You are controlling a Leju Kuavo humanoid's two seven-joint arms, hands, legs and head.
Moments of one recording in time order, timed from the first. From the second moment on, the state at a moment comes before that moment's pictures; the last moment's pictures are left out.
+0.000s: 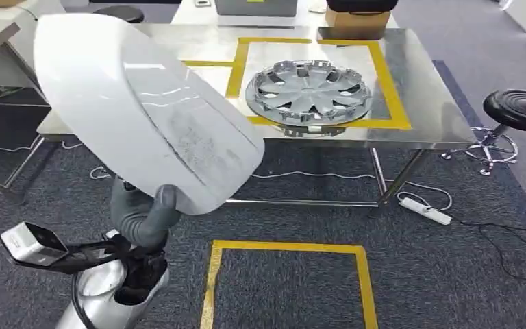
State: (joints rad) left arm -0.11 -0.20 -0.46 -1.75 0.11 -0.25 -0.60; right arm -0.07 0.18 -0.77 -0.21 1.51 -0.18 0.43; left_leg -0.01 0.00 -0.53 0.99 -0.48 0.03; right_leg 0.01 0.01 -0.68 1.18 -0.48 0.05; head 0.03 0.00
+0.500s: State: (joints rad) left arm -0.11 -0.20 -0.46 -1.75 0.13 -0.26 -0.59; right arm -0.07 0.18 -0.77 -0.21 1.51 -0.19 0.43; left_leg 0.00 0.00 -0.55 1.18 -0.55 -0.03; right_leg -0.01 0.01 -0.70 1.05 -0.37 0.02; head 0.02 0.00
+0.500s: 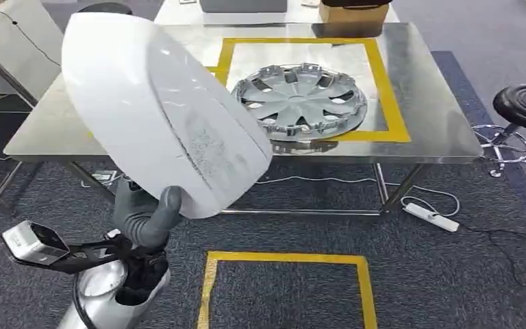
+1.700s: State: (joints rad) left arm -0.10 -0.20 -0.46 -1.75 0.10 -0.24 -0.59; right arm -0.07 0.18 -0.78 -0.21 1.52 -0.18 0.42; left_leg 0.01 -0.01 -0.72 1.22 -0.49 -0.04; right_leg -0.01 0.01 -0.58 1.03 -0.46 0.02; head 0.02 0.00
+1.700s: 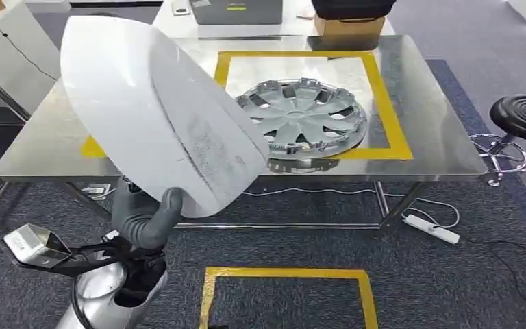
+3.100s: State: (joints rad) left arm -0.10 -0.20 -0.46 -1.75 0.04 -0.20 -0.62; right arm -0.07 0.18 -0.80 -0.21 1.53 -0.17 0.42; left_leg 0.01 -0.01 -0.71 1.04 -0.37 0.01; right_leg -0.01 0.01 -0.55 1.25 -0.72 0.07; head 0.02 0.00
